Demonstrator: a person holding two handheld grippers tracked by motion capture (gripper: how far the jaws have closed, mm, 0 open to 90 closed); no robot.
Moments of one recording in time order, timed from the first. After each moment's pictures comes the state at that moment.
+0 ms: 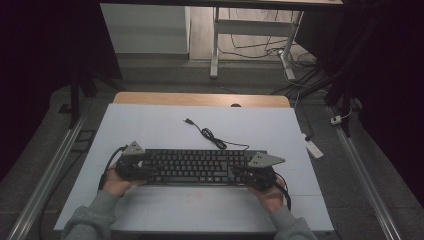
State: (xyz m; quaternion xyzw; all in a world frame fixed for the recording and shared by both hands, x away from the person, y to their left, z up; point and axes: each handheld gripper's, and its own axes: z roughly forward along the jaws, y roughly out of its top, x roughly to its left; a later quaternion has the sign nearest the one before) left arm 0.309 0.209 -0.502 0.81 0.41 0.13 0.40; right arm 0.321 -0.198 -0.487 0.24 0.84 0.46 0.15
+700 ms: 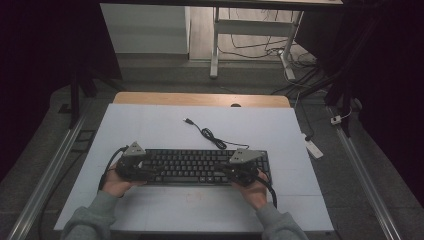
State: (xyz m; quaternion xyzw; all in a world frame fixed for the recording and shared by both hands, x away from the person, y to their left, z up) left arm 0.308 0.208 -0.502 0.81 0.41 0.13 0.39; right arm 0.331 -0.151 -0.486 0.20 0.85 0.47 0.12
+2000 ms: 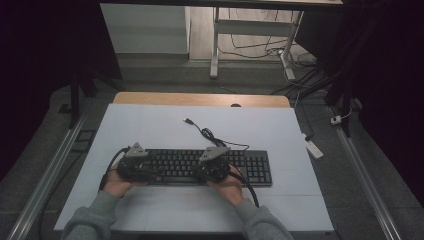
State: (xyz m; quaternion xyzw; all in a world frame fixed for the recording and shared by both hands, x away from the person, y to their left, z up) left arm 0.308 0.205 -0.504 0.82 0.40 0.13 0.38; right arm 0.347 -0.076 -0.510 0.18 0.88 0.43 0.07
